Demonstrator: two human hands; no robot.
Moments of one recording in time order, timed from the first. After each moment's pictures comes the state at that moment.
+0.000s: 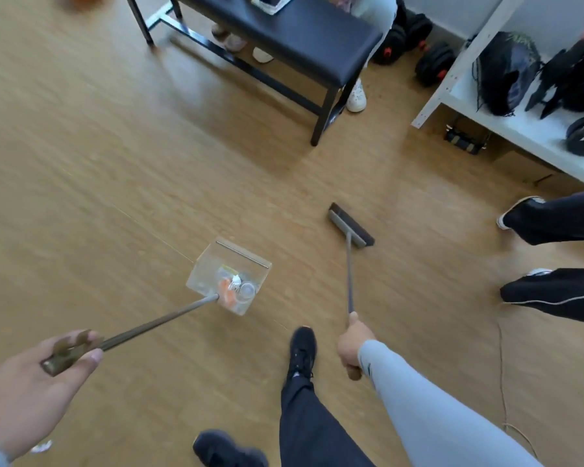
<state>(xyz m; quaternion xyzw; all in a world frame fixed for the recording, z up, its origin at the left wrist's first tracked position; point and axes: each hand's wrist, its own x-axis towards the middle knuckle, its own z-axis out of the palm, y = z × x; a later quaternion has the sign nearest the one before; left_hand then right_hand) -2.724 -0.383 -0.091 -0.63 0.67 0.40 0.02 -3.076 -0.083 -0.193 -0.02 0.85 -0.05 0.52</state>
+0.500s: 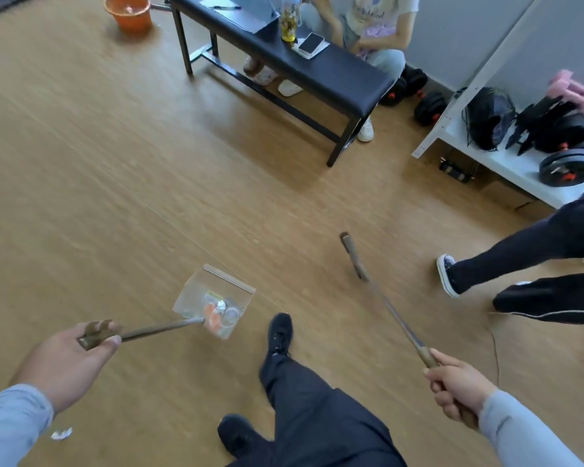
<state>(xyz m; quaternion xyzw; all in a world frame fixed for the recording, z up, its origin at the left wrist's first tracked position) -2.587 -0.414 -0.046 -0.63 0.69 0.36 0.05 -2.957 0.030 -0.065 0.26 0.77 -0.31 0.50</state>
